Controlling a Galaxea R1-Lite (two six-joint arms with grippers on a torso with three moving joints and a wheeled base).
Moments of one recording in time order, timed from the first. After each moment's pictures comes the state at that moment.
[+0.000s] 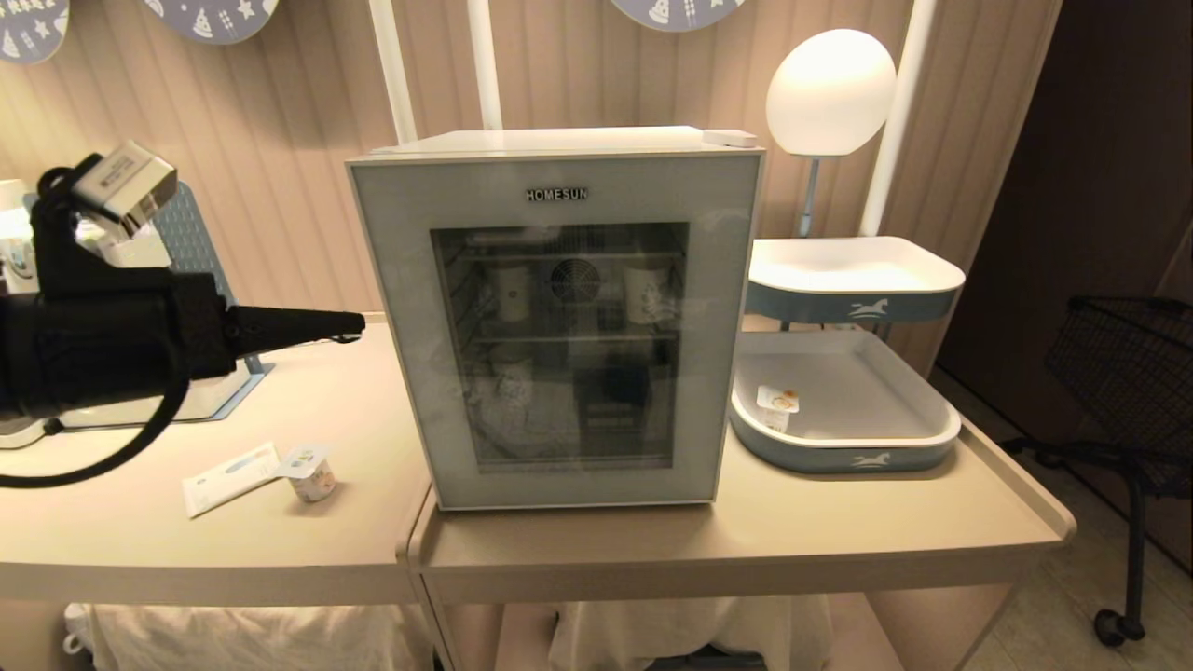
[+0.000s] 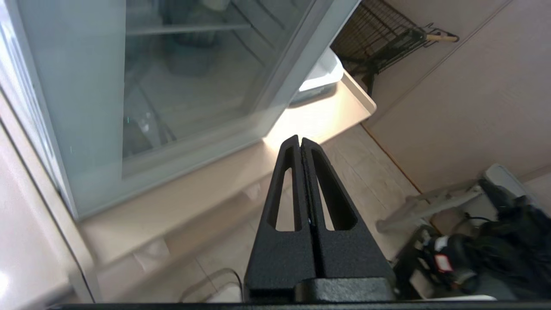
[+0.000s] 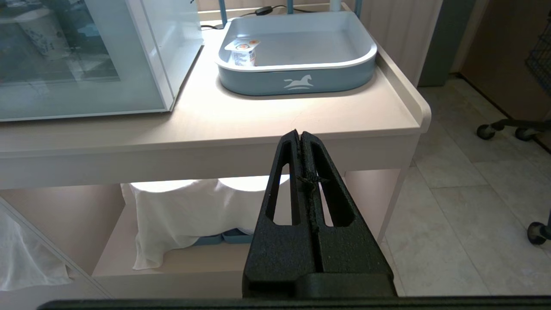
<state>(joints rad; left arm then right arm) -0.05 1.35 -0.99 -0.08 -0.75 -0.25 0.00 0.00 -0.02 0.07 0.00 0.00</state>
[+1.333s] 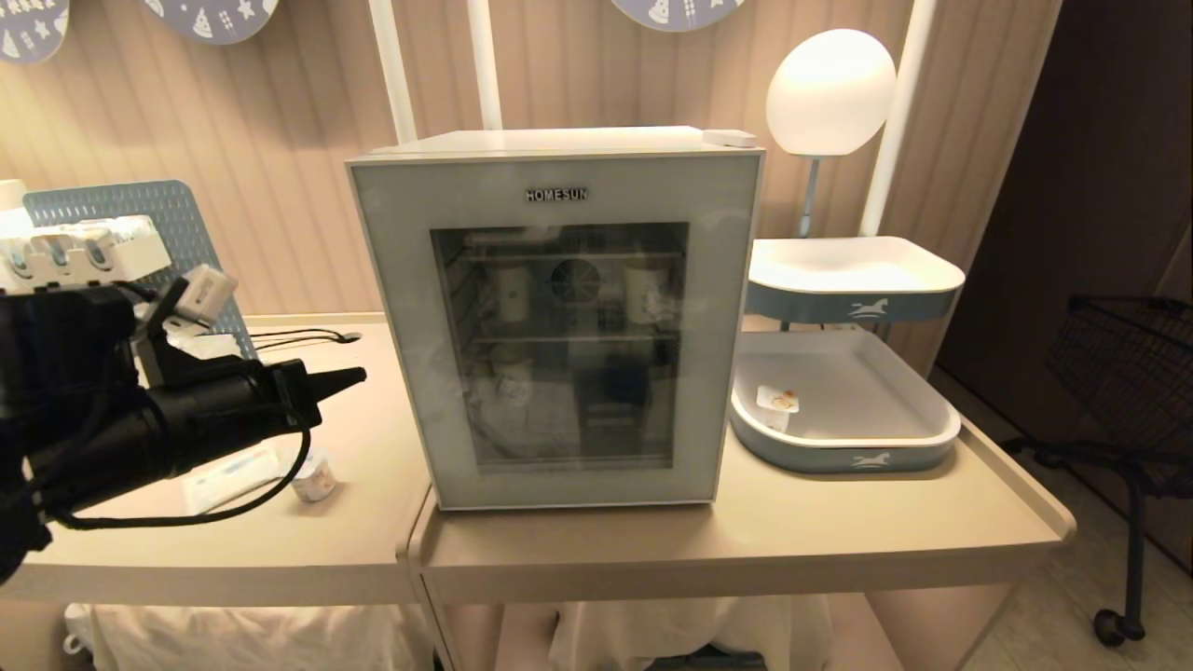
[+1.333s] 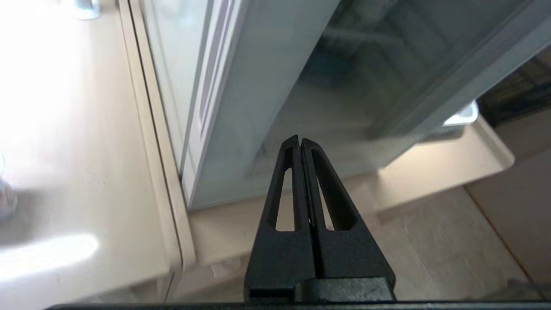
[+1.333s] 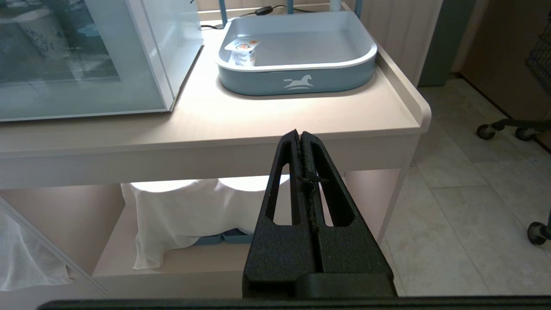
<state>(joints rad) -0.01 1.53 -0.68 -0.57 -0.43 -0.25 0.00 0.00 -0.02 0.07 0.00 0.00</state>
